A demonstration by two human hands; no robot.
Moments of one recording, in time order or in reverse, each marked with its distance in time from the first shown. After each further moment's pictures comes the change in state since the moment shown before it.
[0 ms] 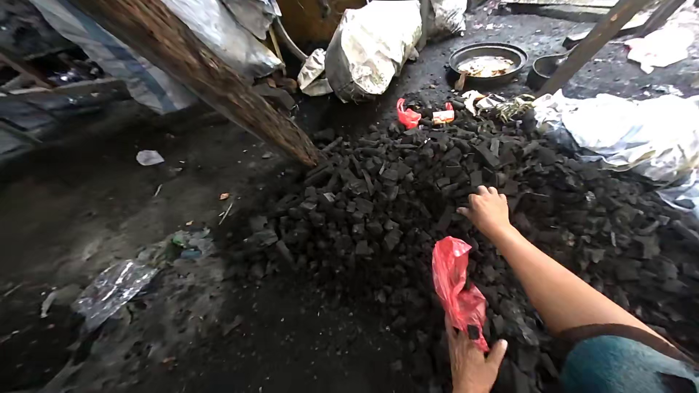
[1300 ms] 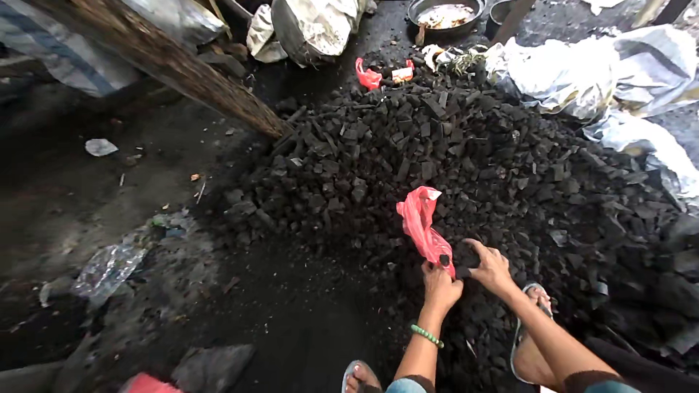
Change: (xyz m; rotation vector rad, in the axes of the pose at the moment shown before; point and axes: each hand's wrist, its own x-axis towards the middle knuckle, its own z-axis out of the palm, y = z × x) left_hand -0.029 0.049 -0.009 0.301 -0.382 -0.075; right_hand -0.288 0.062 0.049 0.478 -0.251 0.306
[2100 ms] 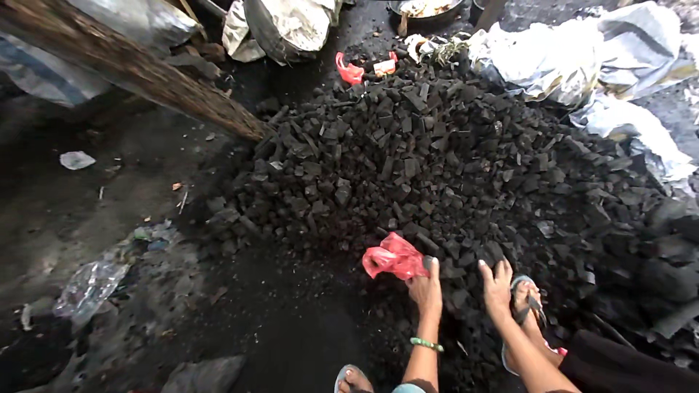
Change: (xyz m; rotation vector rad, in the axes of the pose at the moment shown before) left_hand -0.004 -0.001 0.032 -0.379 0.368 -0.347; right_hand -0.038 0.038 0.038 0.477 0.438 0.368
